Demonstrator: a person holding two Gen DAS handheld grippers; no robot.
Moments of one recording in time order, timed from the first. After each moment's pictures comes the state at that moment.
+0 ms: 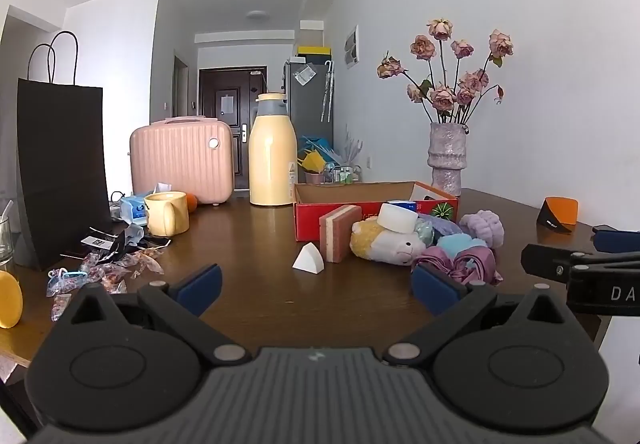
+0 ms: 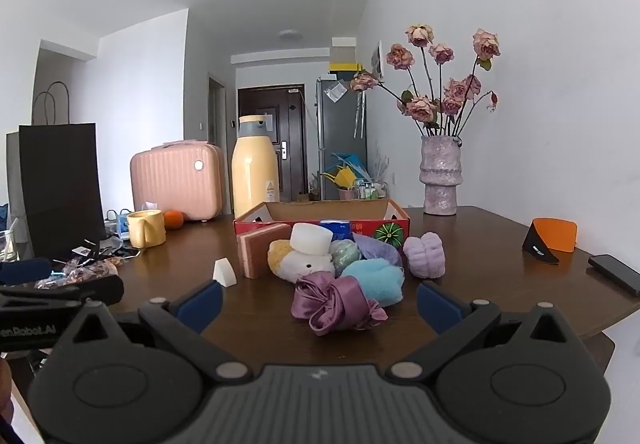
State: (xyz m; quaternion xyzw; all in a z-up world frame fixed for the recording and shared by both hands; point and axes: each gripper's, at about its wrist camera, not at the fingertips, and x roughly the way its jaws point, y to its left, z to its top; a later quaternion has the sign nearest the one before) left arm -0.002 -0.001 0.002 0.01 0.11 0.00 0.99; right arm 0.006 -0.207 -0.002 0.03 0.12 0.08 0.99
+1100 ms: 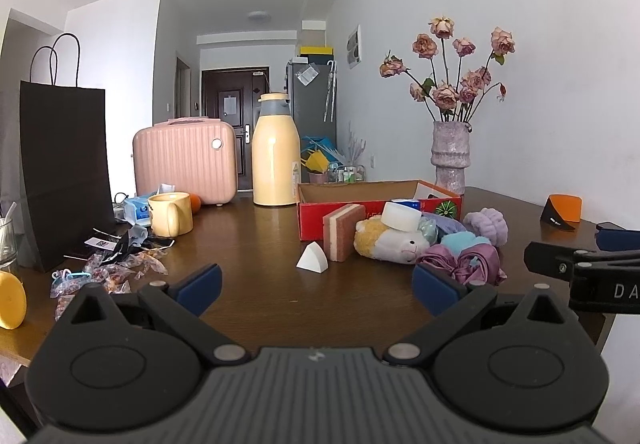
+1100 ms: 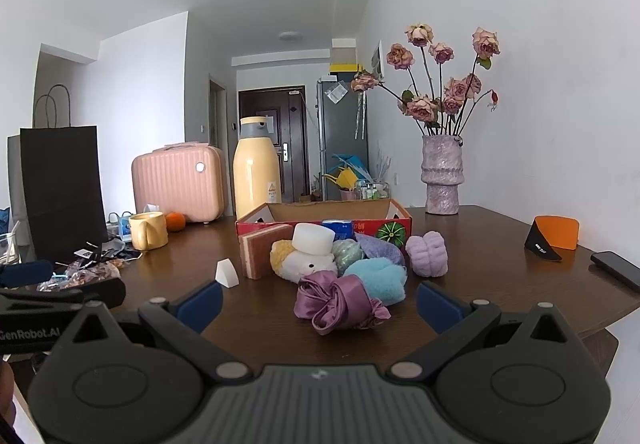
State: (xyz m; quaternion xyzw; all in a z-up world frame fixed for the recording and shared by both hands) left arm -0.002 -0.004 0.001 0.02 0.11 0.00 0.99; right arm 0.006 -0.210 -0.005 0.03 0.11 0.08 0.99
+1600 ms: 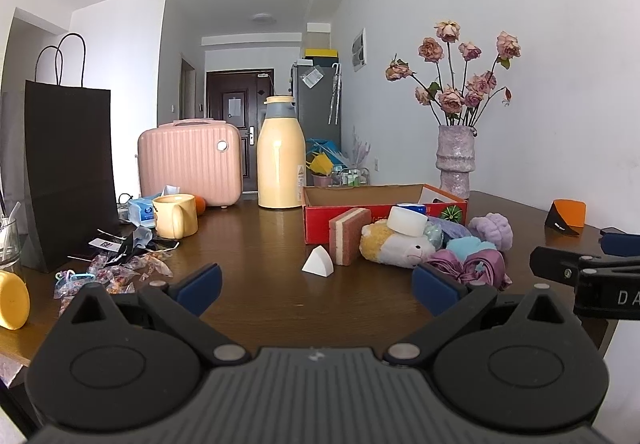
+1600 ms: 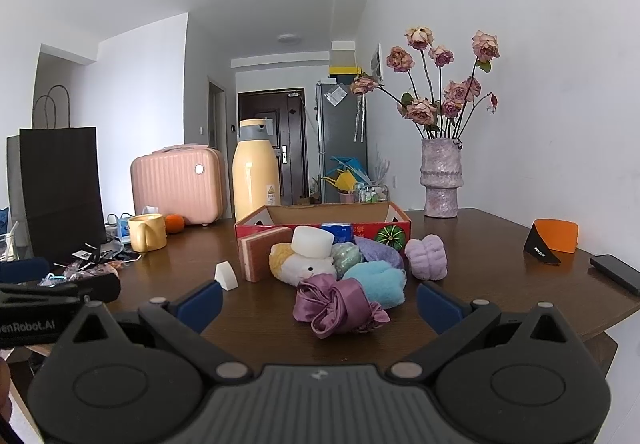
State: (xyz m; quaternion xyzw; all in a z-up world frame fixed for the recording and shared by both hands) left arm -0.002 0.001 0.001 0.01 0.10 0.01 0.99; right arm 0.006 -0.208 -0.004 0.03 0.11 0.08 0.99
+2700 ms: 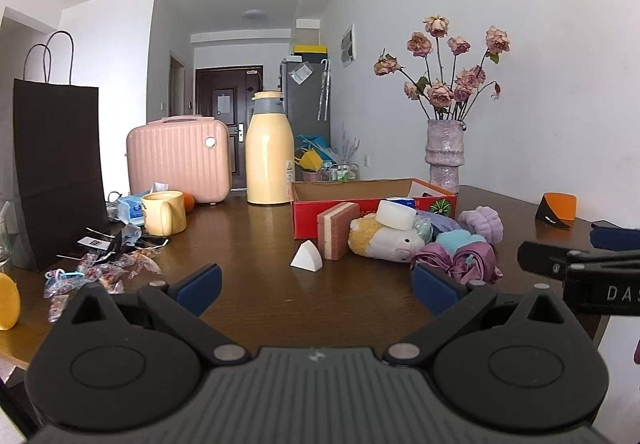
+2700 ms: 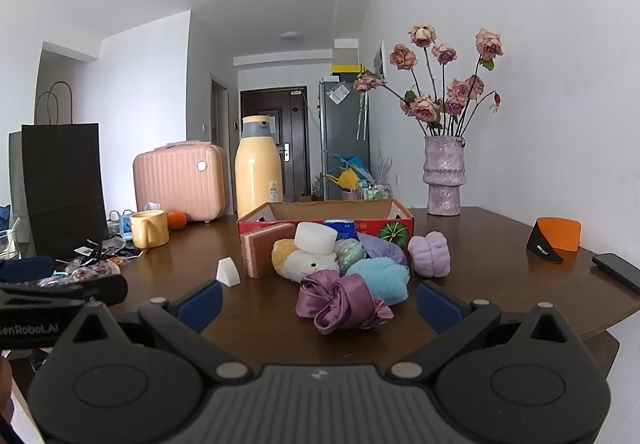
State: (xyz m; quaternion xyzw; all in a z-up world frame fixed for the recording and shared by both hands) left arm 0.001 -0.001 -0.003 0.02 0.11 -0.01 0.99; right arm 0.007 -0.207 -0.007 0.03 0.11 0.08 0.99
